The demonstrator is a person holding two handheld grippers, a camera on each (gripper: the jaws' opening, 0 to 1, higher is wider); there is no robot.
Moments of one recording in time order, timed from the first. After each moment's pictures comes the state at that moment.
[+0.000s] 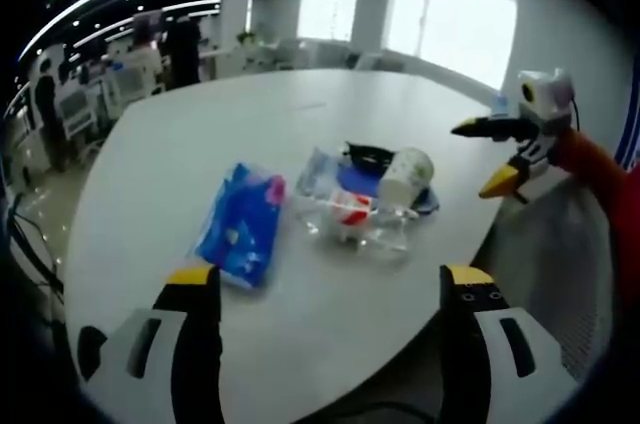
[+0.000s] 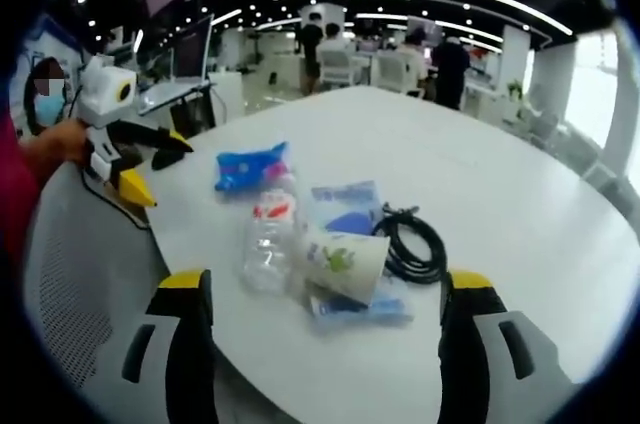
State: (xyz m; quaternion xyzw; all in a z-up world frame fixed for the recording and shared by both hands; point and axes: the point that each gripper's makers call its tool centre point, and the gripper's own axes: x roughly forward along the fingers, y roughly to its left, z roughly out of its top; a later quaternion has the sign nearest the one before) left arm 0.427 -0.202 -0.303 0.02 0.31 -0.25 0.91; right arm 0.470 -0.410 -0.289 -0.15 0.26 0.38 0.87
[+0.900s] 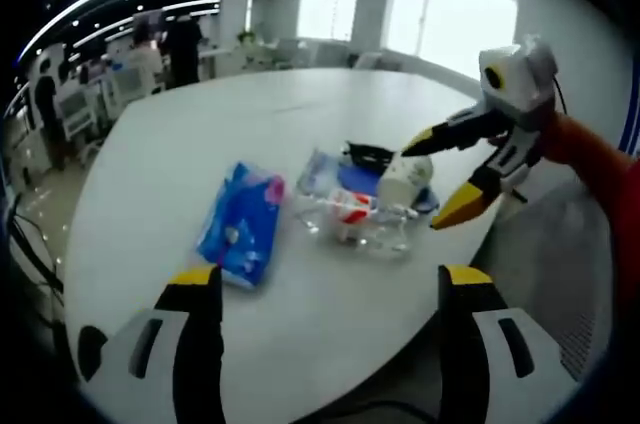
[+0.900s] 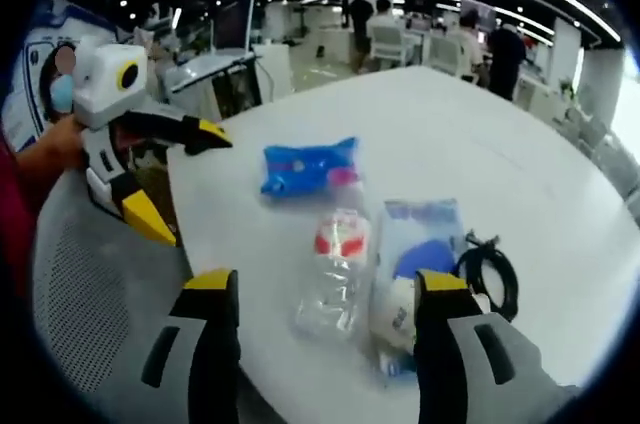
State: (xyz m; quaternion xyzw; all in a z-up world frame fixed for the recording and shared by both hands) left arm 0.426 -0.202 -0.303 0.02 0.31 -0.25 0.91; right arm 0.471 -0.314 -0.313 -0.18 0.31 0.47 0.81
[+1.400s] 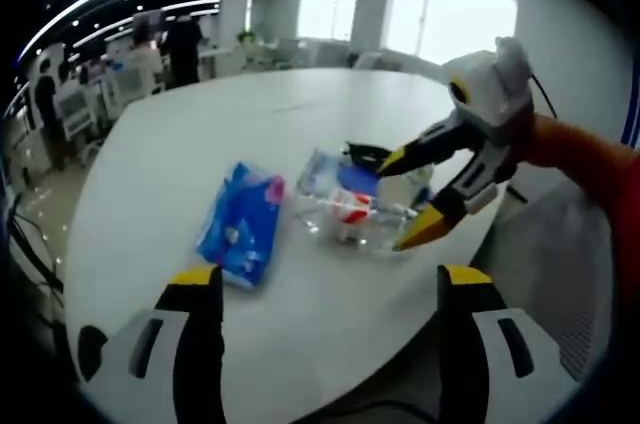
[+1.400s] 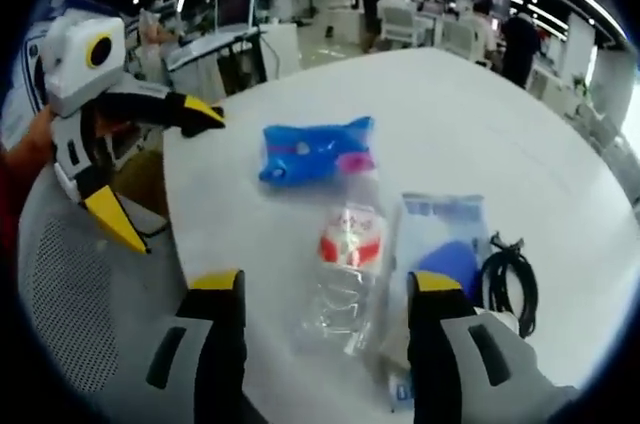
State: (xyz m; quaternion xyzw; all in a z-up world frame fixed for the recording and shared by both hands) left arm 0.426 -0.202 -0.302 0.02 0.31 -0.25 0.91; right arm 0.478 -0.294 -0.340 -0.20 0.34 0.48 0.78
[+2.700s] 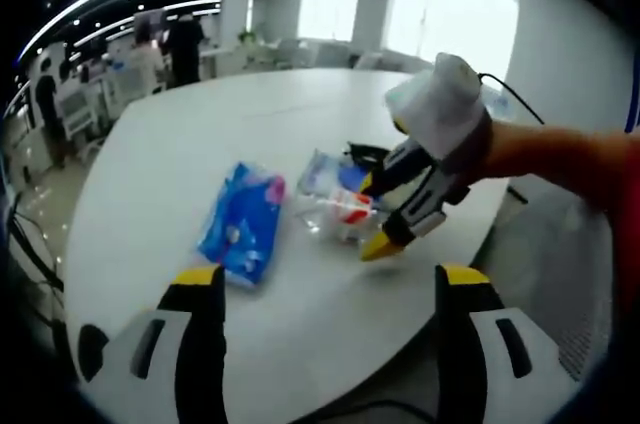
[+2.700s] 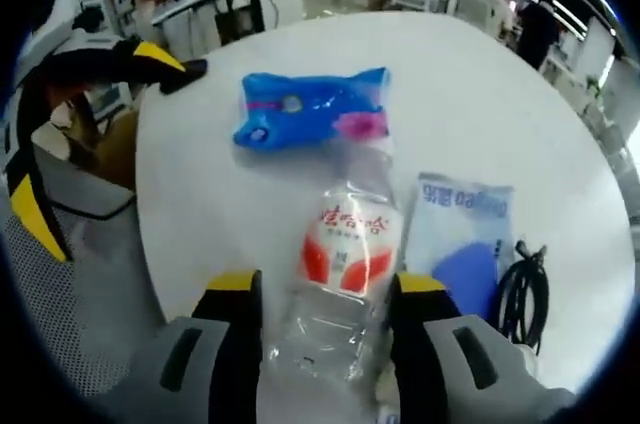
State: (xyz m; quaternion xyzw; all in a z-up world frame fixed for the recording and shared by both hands) left arm 0.425 -0.200 -0.301 0.02 0.31 -0.25 0.91; right arm 0.494 -0.283 -0.387 -0.27 0.40 0.46 0.74
